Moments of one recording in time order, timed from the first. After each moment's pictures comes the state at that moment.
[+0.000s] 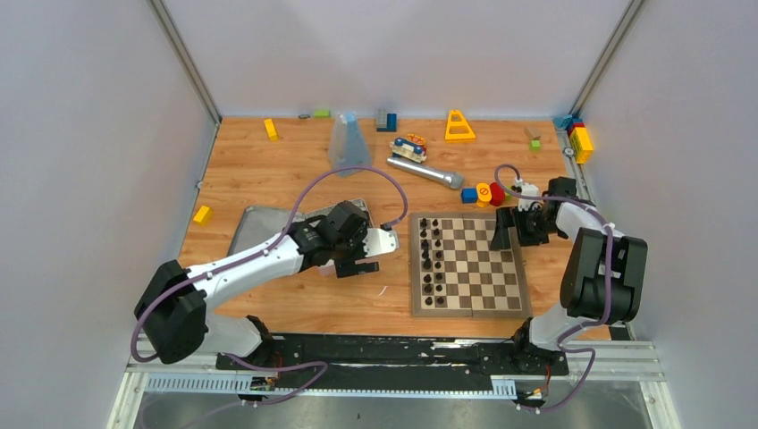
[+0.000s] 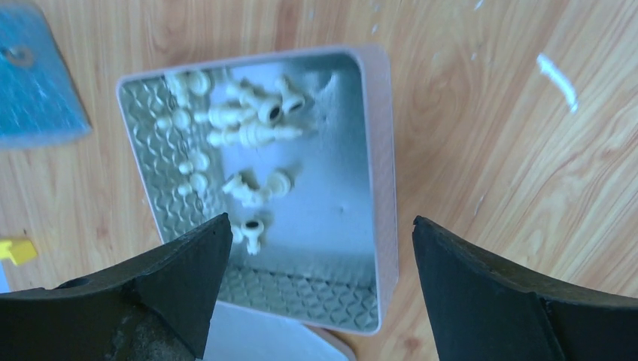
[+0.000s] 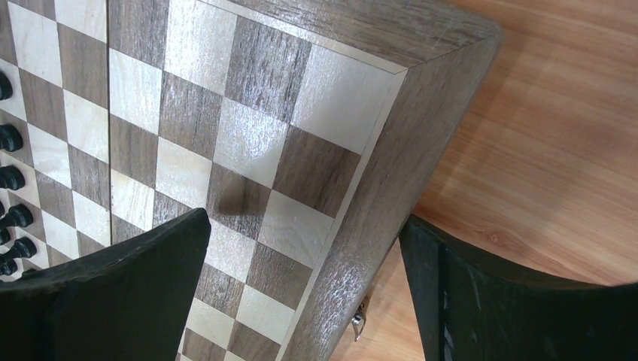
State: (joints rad) left arm -0.86 1.32 0.87 -0.46 -0.05 0.64; right arm -0.24 1.59 0.90 -0.60 -0.51 -0.41
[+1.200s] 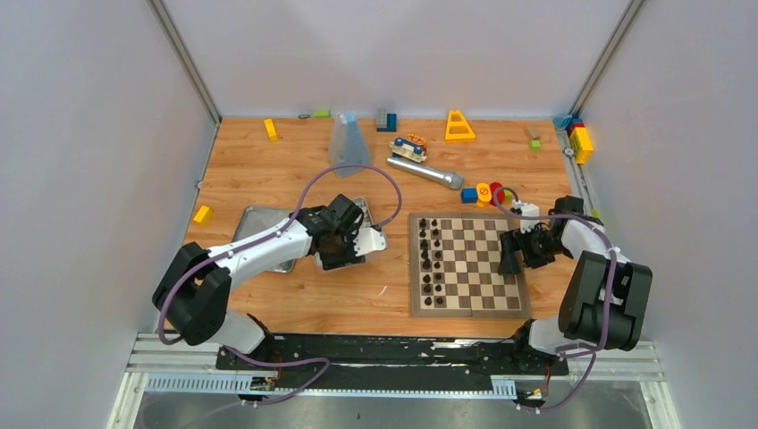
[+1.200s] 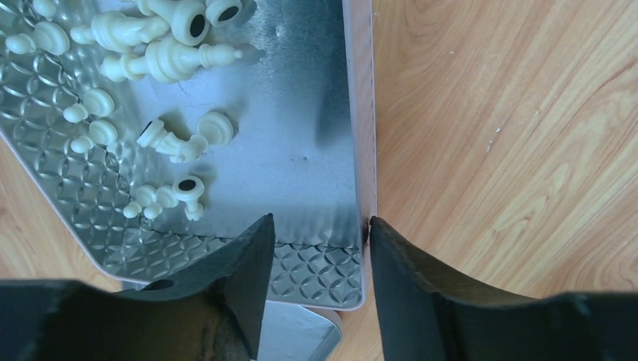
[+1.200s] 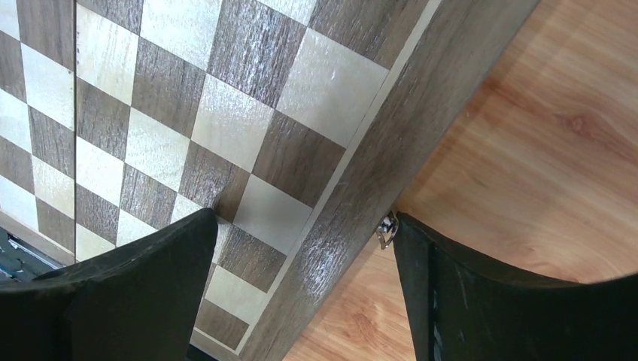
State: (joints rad) left arm -0.71 1.46 0.92 -0.66 0.01 0.70; right arm -0.31 1.43 0.77 -0.75 -0.49 -0.63
